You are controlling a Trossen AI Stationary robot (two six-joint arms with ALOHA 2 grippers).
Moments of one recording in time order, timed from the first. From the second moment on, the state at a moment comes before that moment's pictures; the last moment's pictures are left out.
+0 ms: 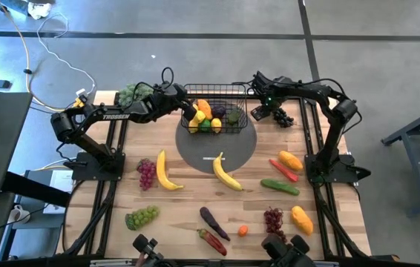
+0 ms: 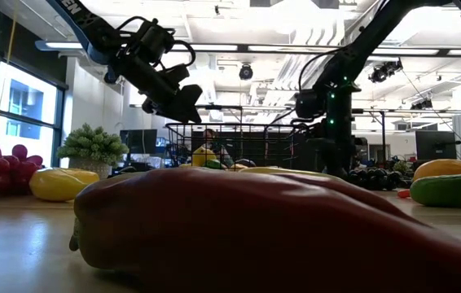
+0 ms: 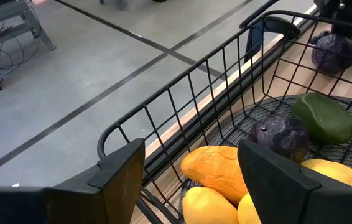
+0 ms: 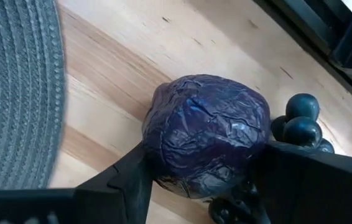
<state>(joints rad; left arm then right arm) 0.70 1.52 0.81 0.24 -0.25 0.03 -0.84 1.84 1.20 -0.79 0.10 0.07</state>
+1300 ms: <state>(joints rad) 0.70 1.40 0.81 0.23 -0.29 -0.02 -0.80 1.56 1.43 -0.68 -0.15 0.09</state>
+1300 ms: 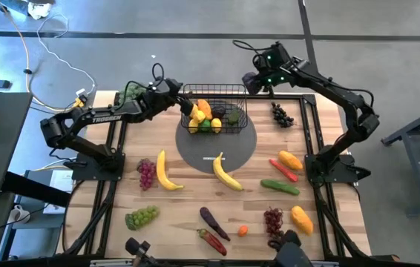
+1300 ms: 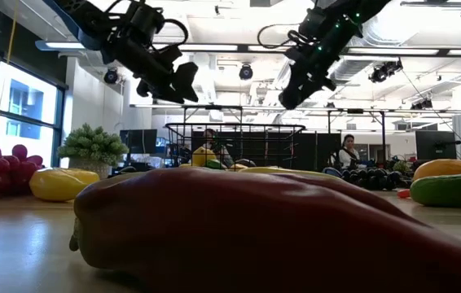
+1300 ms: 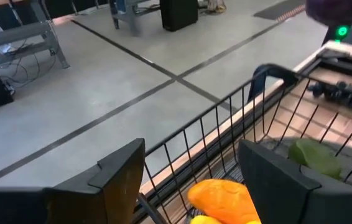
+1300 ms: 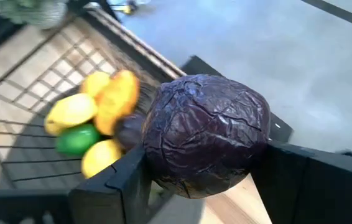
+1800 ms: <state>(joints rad) 0.68 1.36 0.81 0.23 -0.25 -0.10 -0.68 1.65 1.43 -0.57 -0.18 0.07</state>
